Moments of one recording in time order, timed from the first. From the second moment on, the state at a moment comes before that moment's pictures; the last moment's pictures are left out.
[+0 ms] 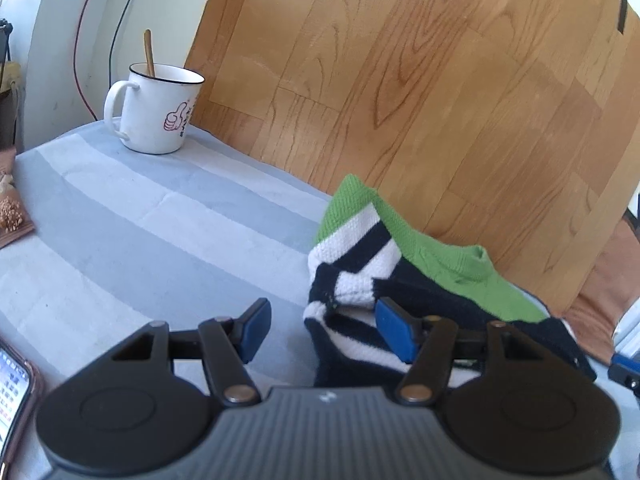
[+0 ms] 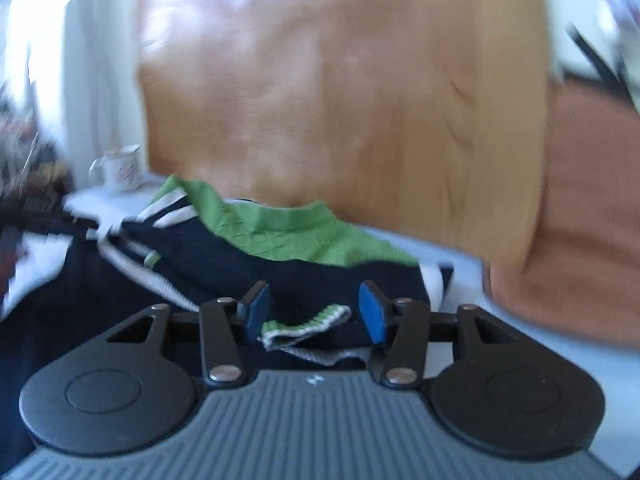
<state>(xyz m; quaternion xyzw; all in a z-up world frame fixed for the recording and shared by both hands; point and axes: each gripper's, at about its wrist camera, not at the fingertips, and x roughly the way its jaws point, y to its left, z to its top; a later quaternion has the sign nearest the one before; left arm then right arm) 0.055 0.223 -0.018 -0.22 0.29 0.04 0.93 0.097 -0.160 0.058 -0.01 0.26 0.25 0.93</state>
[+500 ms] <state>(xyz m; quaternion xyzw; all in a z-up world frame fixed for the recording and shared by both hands) 0.128 0.204 -0.020 -0.23 0.32 0.05 0.92 0.101 -0.095 0.036 -0.10 0.29 0.32 0.90</state>
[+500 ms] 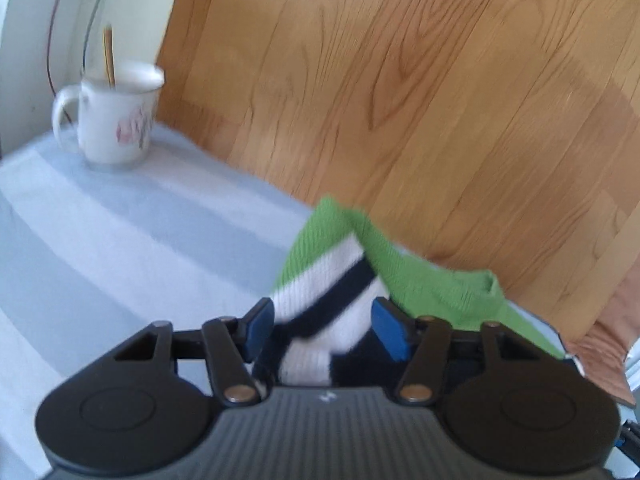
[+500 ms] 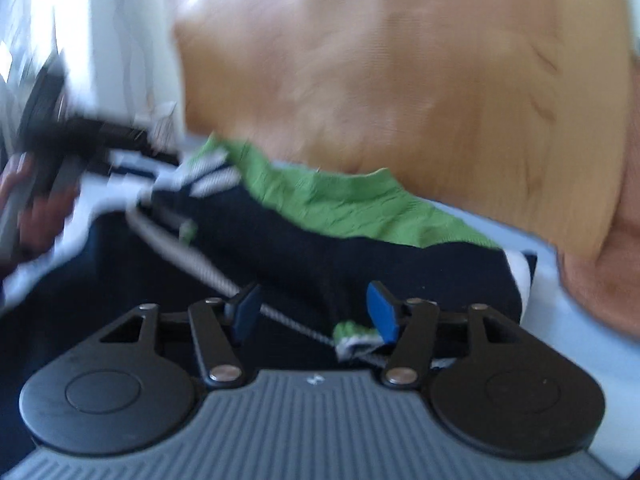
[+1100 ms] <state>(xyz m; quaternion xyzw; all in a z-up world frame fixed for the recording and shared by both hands) 0.122 0.174 -0.023 -0.14 0.33 0.02 0.93 0.092 -0.111 0.018 -0.34 0.21 0.25 0.88</state>
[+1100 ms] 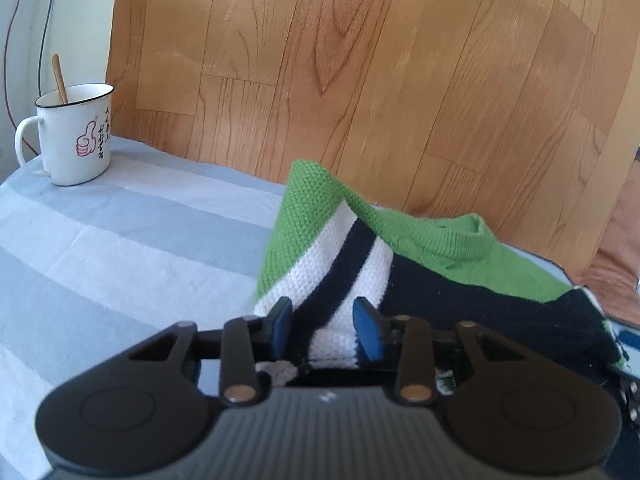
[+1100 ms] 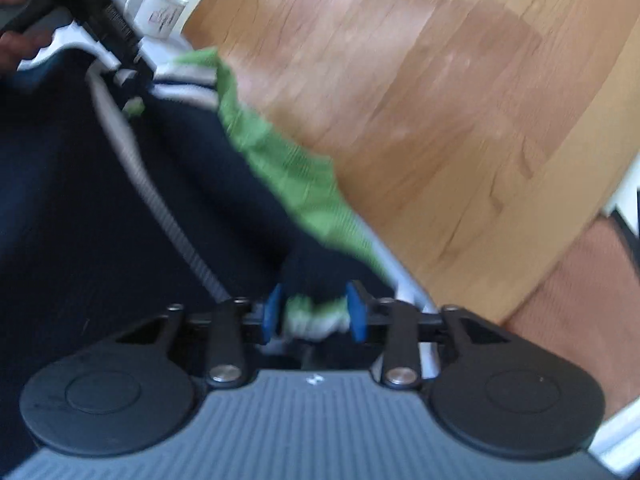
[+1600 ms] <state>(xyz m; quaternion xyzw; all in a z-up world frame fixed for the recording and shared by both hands) 0.126 0.205 -0.026 -0.20 0.35 0.05 0.91 0.121 0.044 0.020 -0.26 0.27 0.37 0.85</state>
